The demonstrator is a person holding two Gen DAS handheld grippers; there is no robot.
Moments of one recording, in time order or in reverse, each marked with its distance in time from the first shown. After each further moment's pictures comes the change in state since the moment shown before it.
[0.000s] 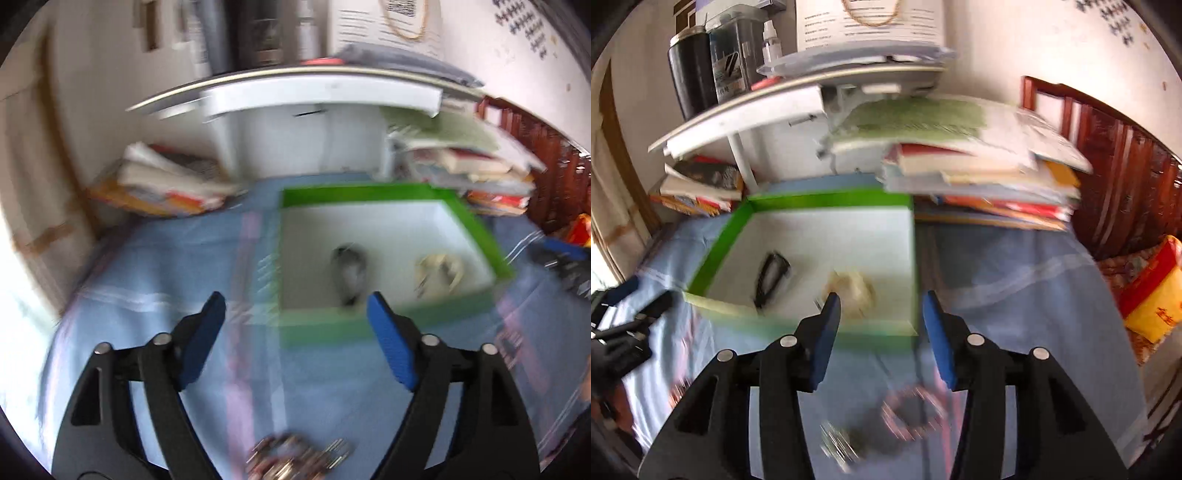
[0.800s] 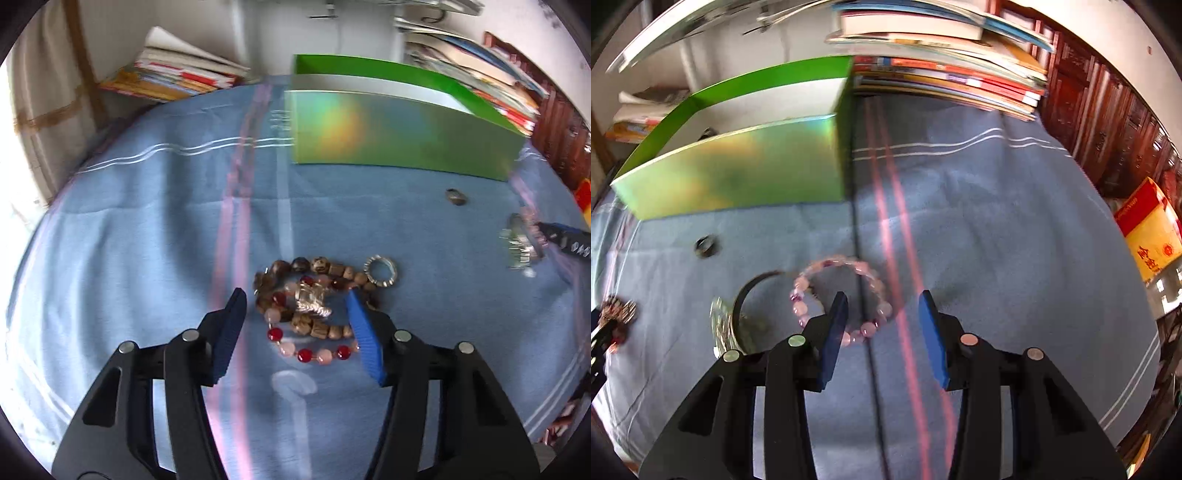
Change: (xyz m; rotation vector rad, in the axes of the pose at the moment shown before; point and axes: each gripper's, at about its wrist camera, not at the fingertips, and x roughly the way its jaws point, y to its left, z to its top) left arm 0.020 -0.007 -0.119 -0.026 0.233 -0.073; right arm 0.045 -0.017 -0.098 0.016 0.219 -0.115
